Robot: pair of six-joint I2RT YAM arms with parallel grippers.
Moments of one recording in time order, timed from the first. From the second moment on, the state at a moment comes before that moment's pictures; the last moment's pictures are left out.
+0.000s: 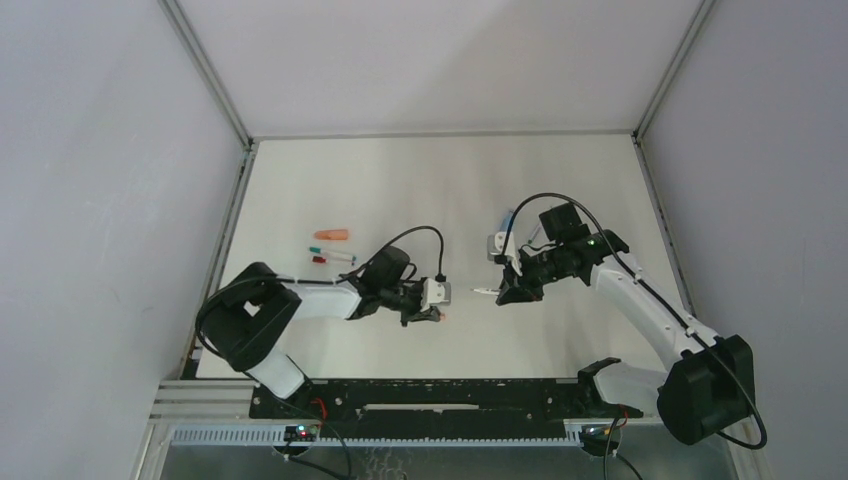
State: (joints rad) left arm -0.75 1.62 0.63 0.16 0.70 0.62; right arm 0.37 1.19 0.91 -0.86 -0.86 -0.90
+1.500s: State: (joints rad) left arm -0.98 1.72 0.15 1.34 0.32 0.17; right arm 0.67 1.64 0.95 -0.78 -0.58 -0.84
